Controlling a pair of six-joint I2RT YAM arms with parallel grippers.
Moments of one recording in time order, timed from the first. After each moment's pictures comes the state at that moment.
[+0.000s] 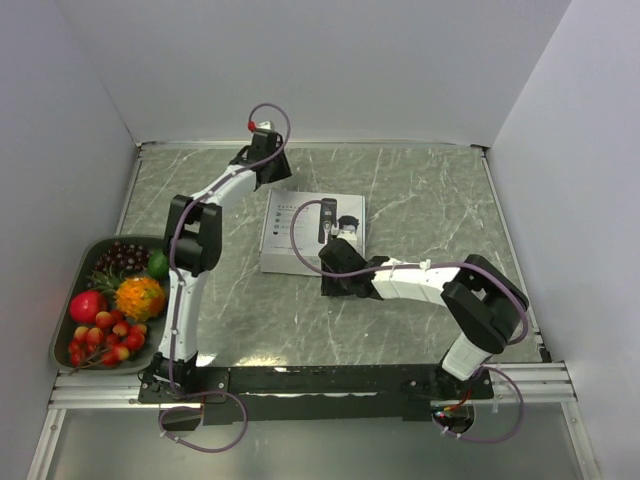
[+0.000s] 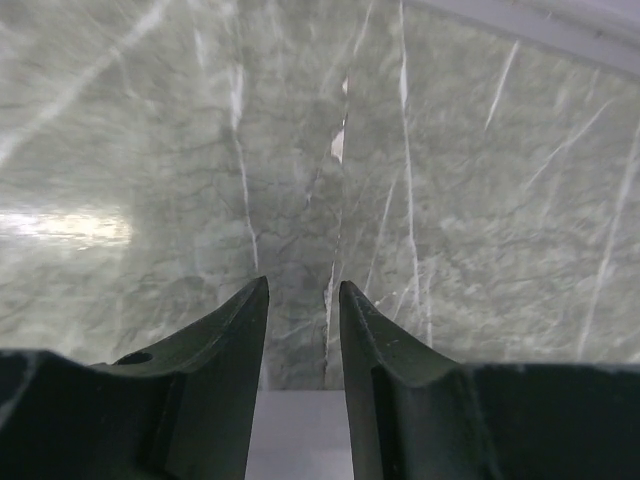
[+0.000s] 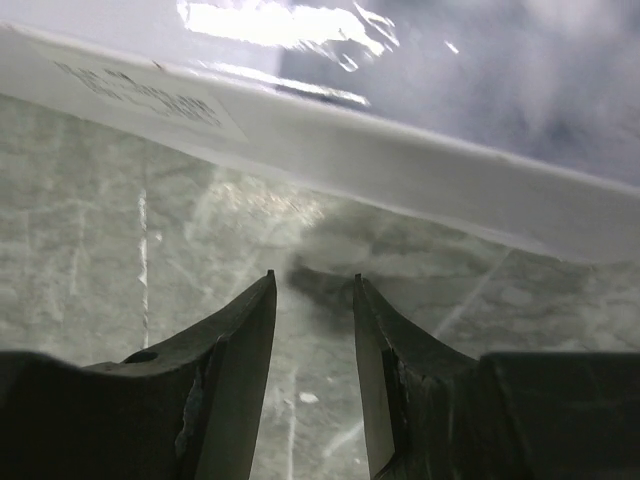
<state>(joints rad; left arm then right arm) -0.33 2.30 1.92 -0.24 -0.08 -0.56 0.86 1.62 0.83 -0.17 0.19 0.73</state>
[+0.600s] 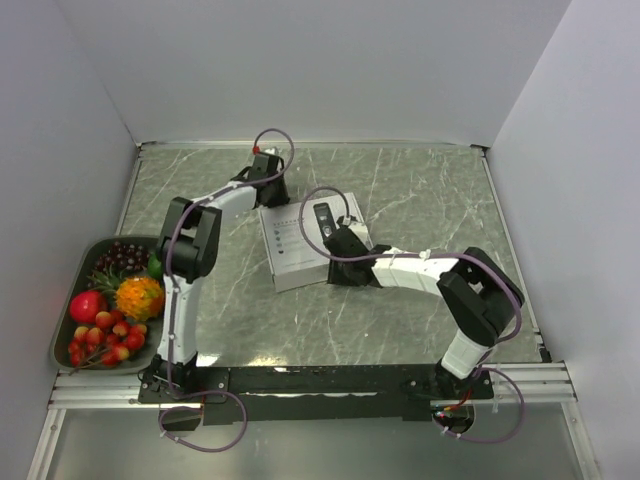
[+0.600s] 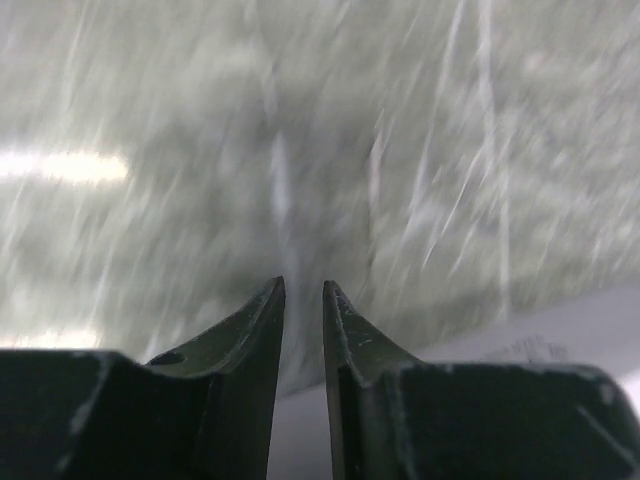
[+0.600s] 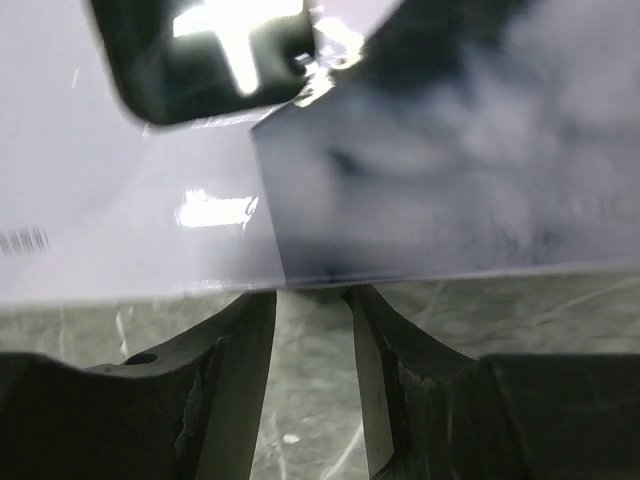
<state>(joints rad) -0.36 2.27 1.70 -0.20 0.00 -0.52 0.79 1.68 0.90 -0.24 0.24 0.79</state>
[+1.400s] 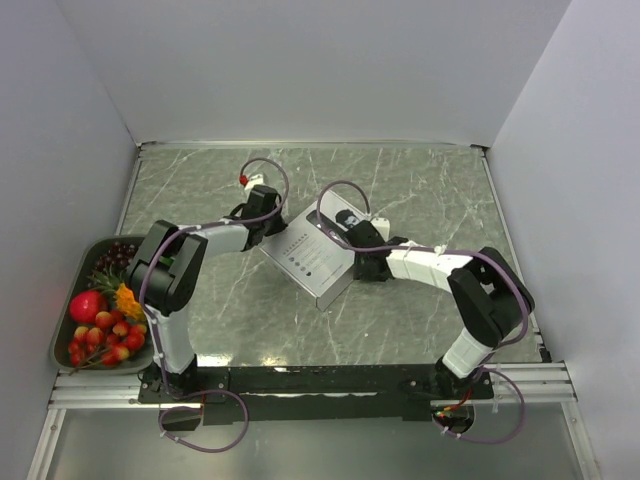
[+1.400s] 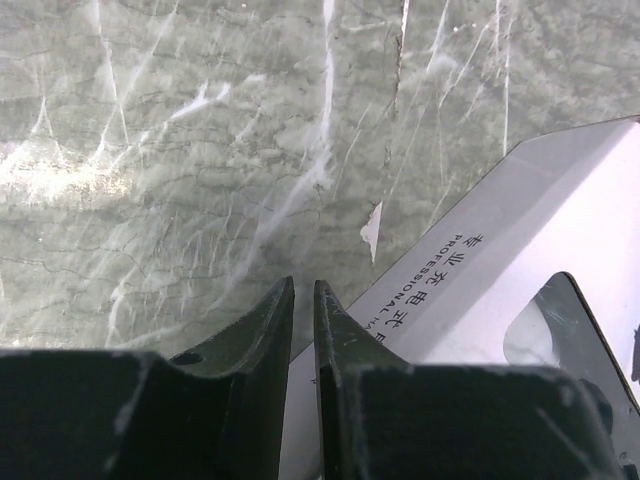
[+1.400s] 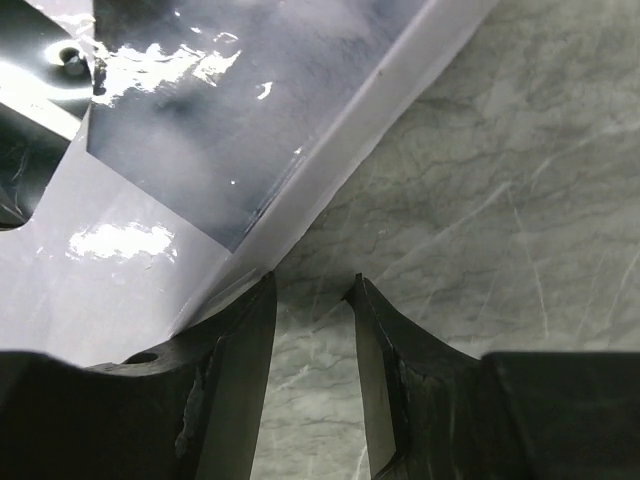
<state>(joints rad) -0.46 1.89 1.08 0.11 -0.17 -0.70 0.65 1.64 0.89 -0.38 0.34 0.69</state>
